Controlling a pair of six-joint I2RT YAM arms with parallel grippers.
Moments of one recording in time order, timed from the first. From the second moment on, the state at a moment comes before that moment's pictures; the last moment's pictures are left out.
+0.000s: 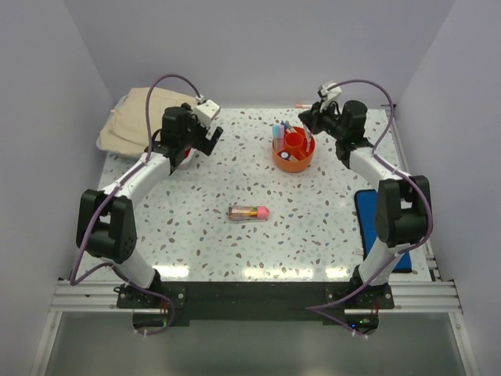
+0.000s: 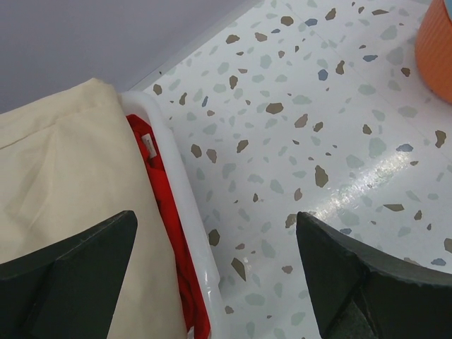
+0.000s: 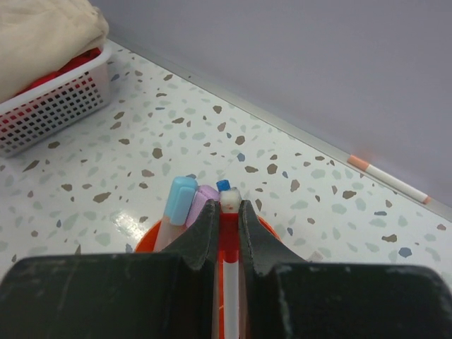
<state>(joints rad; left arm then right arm) -0.26 1.63 1.20 0.01 0.14 0.37 0.13 1.77 1.24 0.41 -0.50 -0.03</state>
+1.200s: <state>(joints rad) -0.26 1.62 1.24 0.00 0.13 0.39 0.12 1.55 1.13 0.25 -0.44 -0.09</state>
